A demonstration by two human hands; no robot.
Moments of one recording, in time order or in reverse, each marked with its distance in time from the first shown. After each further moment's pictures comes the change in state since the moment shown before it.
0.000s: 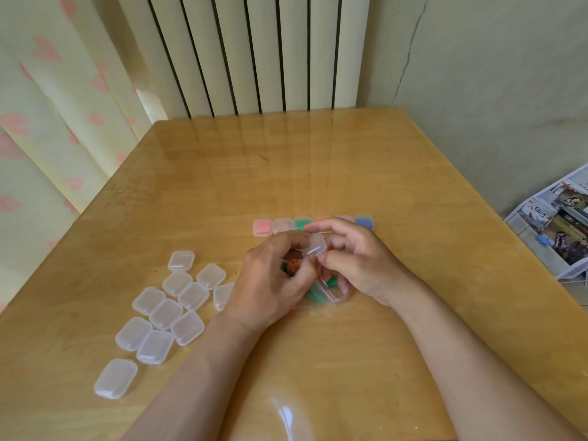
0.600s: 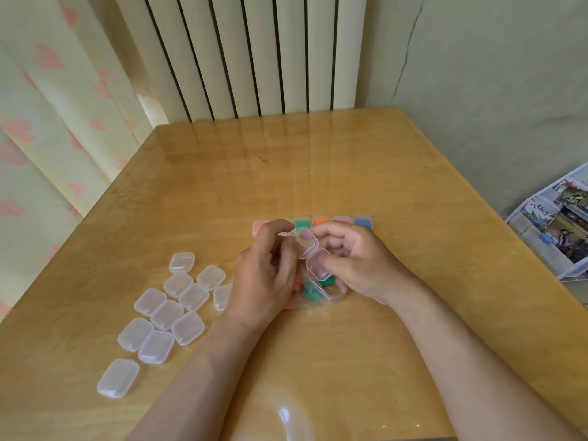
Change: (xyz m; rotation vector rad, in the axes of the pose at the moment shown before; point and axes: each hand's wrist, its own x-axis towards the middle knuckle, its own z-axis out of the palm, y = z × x) left_hand -0.001 0.000 0.003 -0.032 0.094 -0.120; right_hand -0.002 -0.001 0.003 -0.054 0.036 -0.016
